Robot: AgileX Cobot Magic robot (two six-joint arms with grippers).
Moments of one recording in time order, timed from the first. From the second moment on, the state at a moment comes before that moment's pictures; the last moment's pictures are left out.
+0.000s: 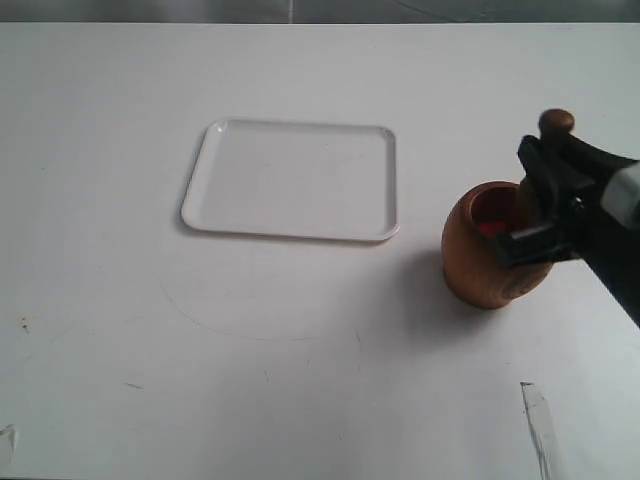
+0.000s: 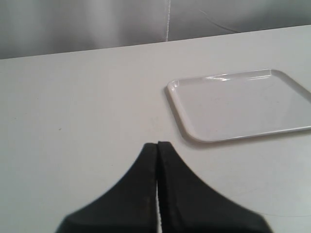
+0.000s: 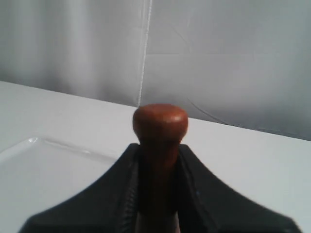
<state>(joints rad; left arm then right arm) 0.02 0.00 0.00 0.07 0.44 0.35 0.74 1.37 -0.04 0.29 -1.21 -0.16</state>
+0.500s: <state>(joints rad) 0.02 0.00 0.00 0.07 0.44 0.35 0.74 1.33 -0.11 0.27 -1.21 -0.21</state>
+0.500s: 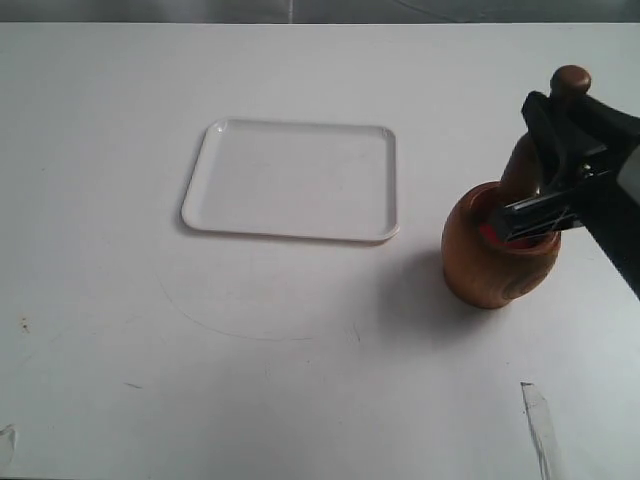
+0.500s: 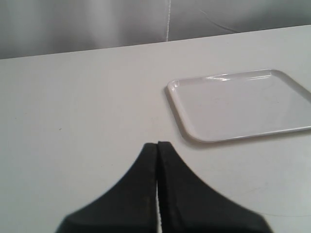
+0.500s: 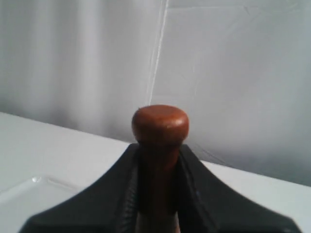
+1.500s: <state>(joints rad) 0.02 0.00 0.00 0.07 0.44 0.35 0.74 1.24 -0.12 0.26 -1.12 -0.22</state>
